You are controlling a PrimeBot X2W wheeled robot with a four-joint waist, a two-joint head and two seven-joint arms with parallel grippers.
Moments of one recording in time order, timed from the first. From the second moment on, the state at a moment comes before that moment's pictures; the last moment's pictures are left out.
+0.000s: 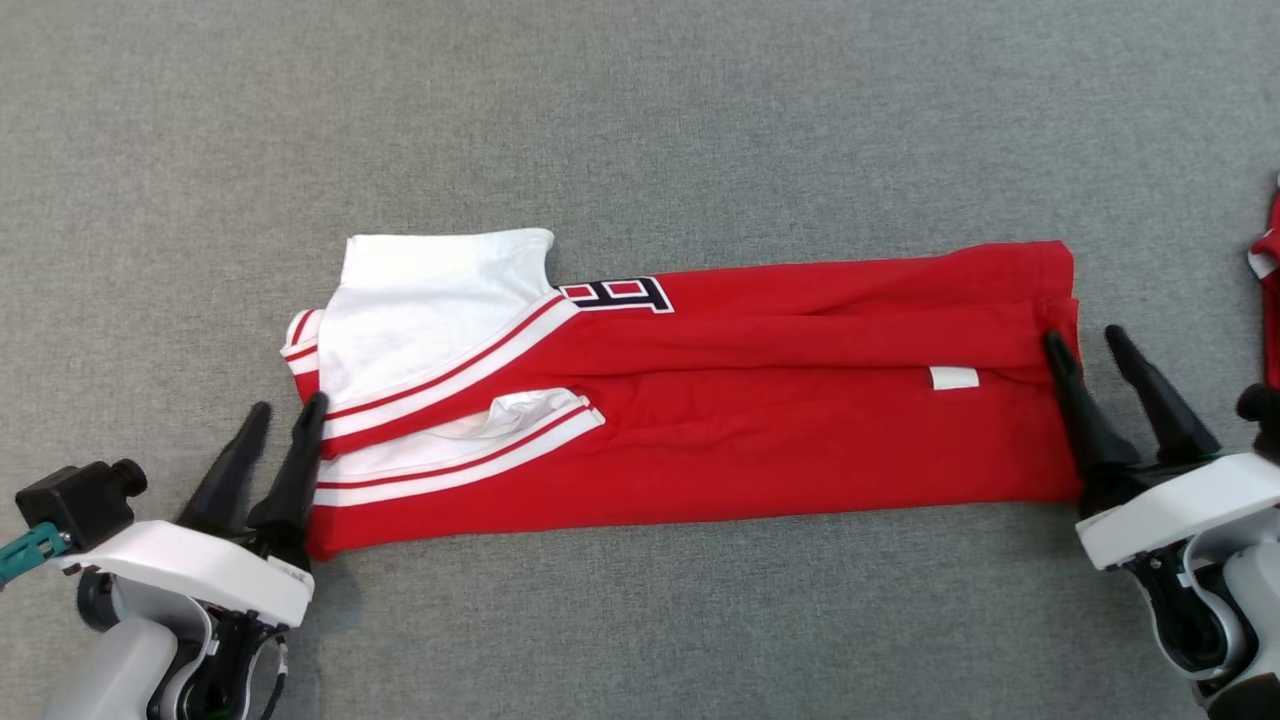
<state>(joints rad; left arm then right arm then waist) -0.29 0.52 -0.54 0.28 -1.18 -0.04 -0.24 -0.37 -0.44 0.42 0.36 0.84 0.13 -0.26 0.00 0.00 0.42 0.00</state>
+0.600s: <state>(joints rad) -0.18 0.24 -0.06 -0.03 -0.48 0.10 -0.26 -0.23 -0.15 -0.05 0.12 0.28 0.13 -0.26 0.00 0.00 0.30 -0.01</state>
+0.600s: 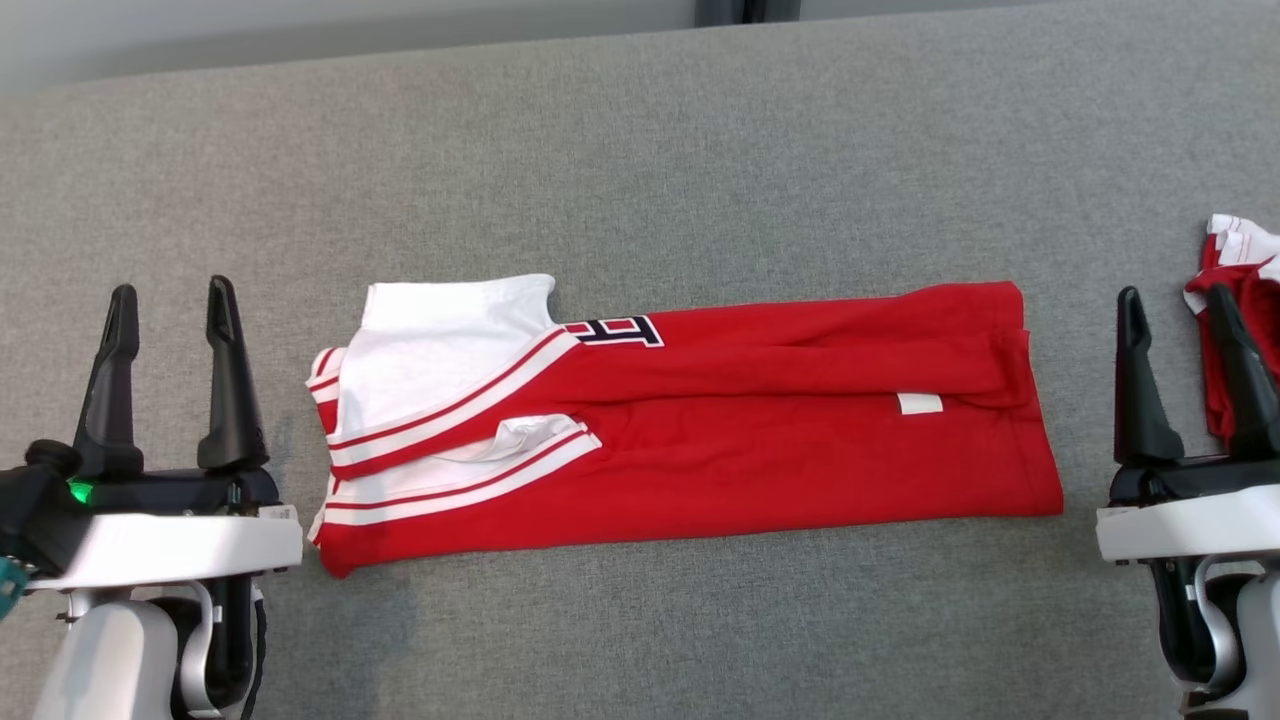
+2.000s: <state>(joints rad) -0.17 0.15 -0.11 0.05 -0.27 0.00 -0.26 -0.29 -0.17 -0.07 0.46 0.27 0.13 -0.17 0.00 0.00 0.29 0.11</state>
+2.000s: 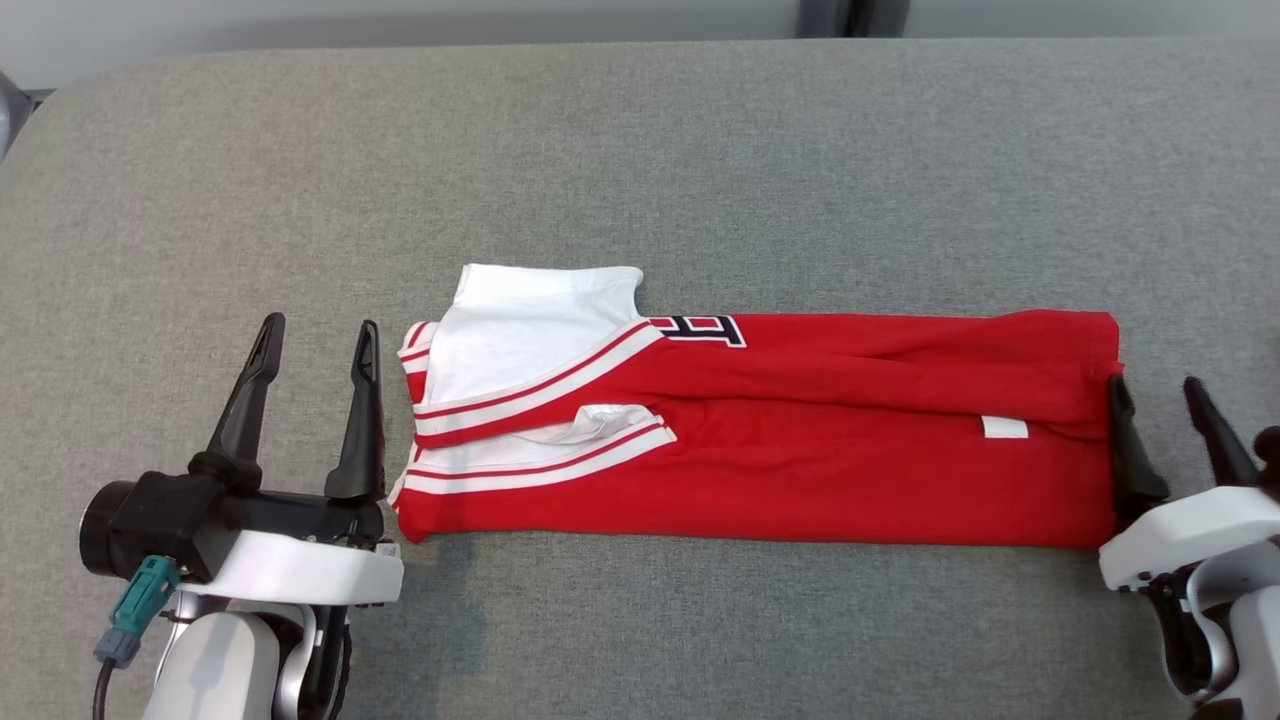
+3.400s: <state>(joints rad) -0.19 0.12 -0.02 0.08 -0.22 -0.06 -0.26 -0.41 -0.23 0.05 0.30 0.34 0.13 -0.19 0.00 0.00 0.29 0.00</state>
